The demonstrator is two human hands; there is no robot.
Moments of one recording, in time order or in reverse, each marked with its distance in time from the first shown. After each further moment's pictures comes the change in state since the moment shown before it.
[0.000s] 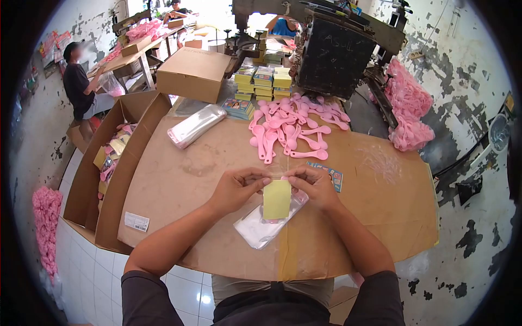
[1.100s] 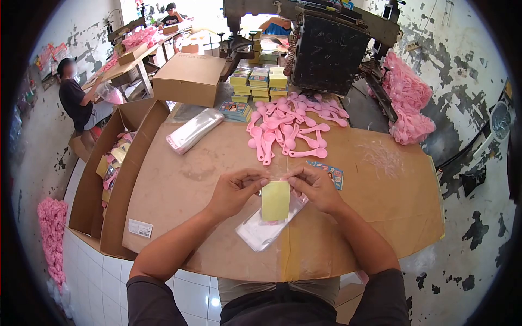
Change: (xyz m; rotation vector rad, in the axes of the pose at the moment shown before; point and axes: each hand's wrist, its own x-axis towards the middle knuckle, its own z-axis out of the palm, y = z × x) left_hand -0.002 0.007 0.003 -0.030 0.033 0.026; right_hand -0.004 -0.016 0.002 -0.035 -0.058 0.031
